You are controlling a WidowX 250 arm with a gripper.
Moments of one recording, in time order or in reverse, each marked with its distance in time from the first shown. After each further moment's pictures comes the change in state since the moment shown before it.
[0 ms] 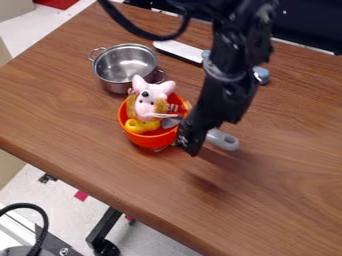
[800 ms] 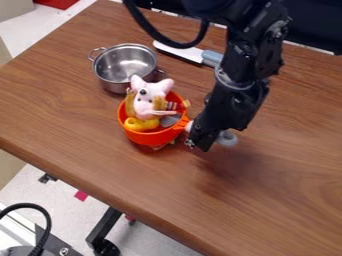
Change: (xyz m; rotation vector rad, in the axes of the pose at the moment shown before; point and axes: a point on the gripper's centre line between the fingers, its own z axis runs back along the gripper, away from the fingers) arm 0.018 0.007 -0.017 0.004 0.060 -0.082
